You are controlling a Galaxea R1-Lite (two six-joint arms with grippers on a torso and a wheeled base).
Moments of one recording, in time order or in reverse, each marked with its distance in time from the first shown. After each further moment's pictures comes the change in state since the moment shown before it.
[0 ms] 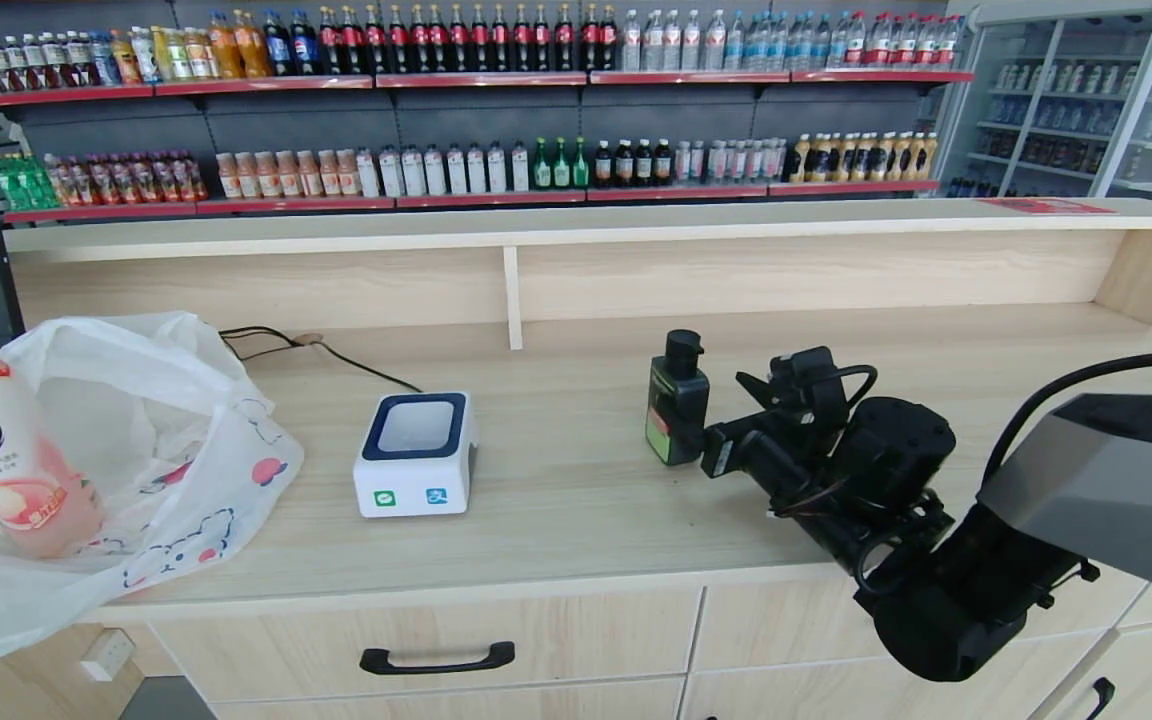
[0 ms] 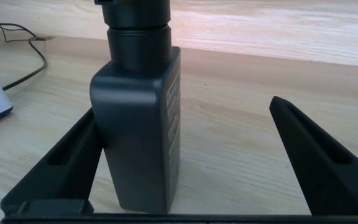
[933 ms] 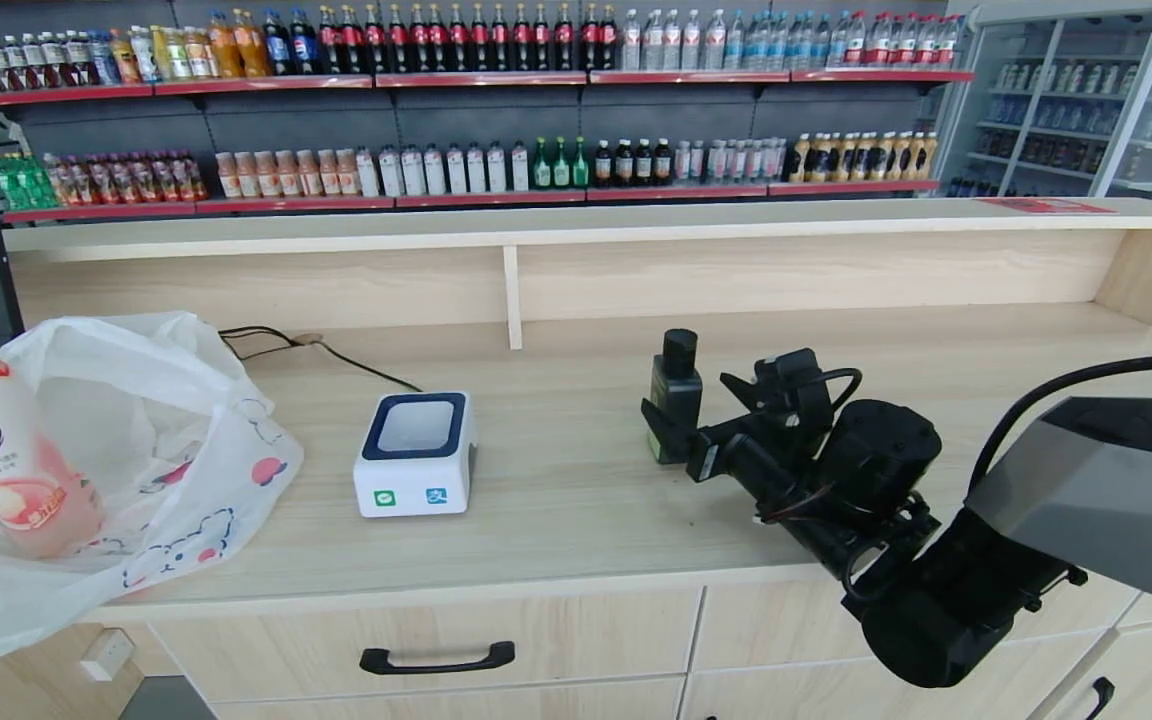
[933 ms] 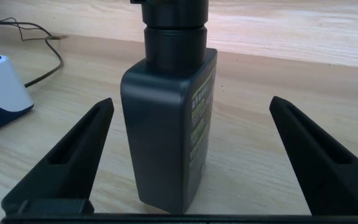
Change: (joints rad) left arm 0.000 0.000 0.000 0.001 0.000 0.001; right arm 0.034 0.007 -0.018 0.000 0.000 -0.001
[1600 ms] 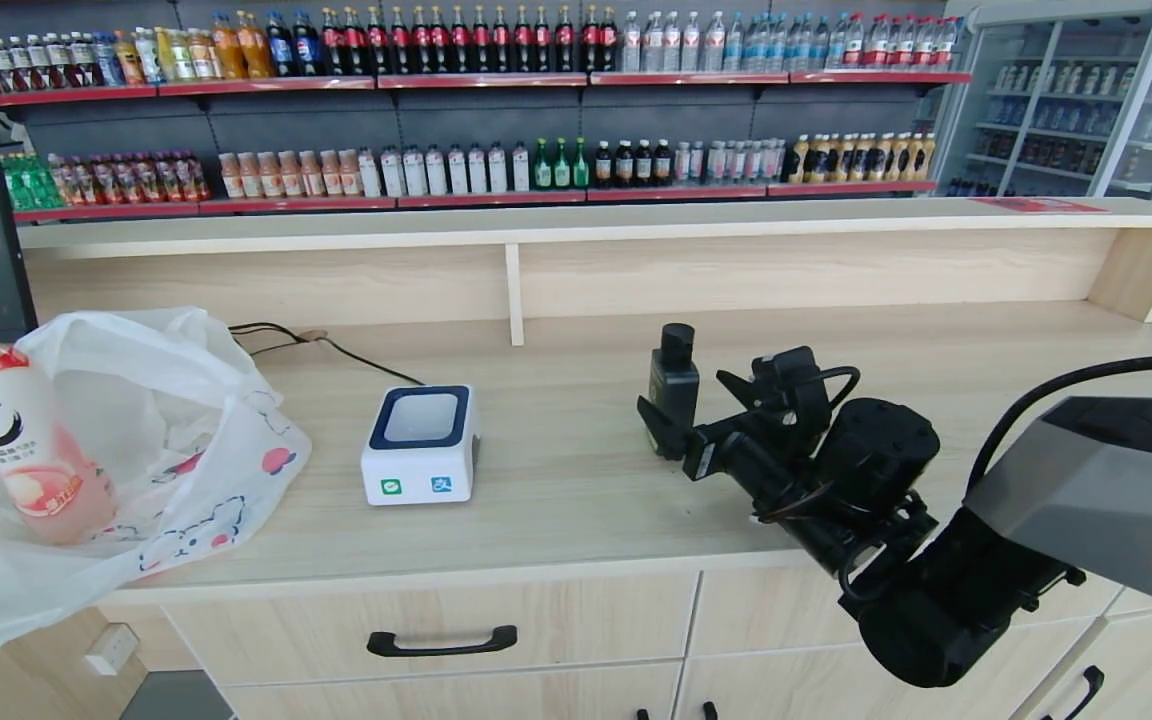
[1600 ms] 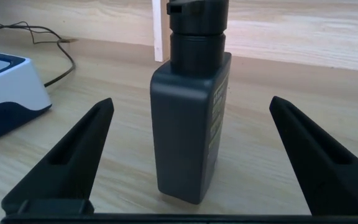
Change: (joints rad) left arm 0.000 0.000 0.000 0.000 0.000 -0.001; right arm 0.006 -0.001 -0.006 0.000 0.000 0.000
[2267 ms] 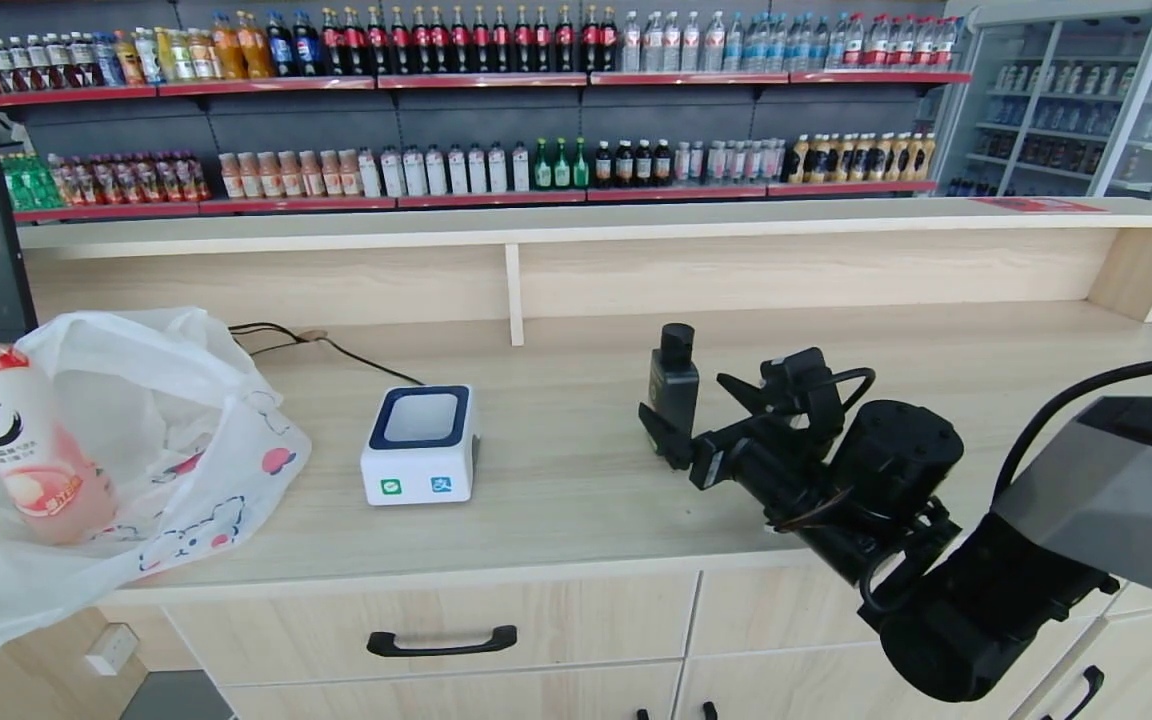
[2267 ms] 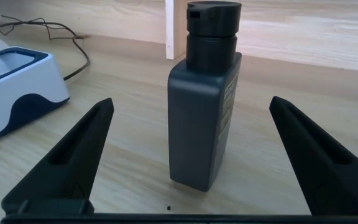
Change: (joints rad) left arm 0.000 0.000 0.000 0.000 0.000 0.000; right arm 0.007 -0.041 0.051 0.000 0.043 -0.002
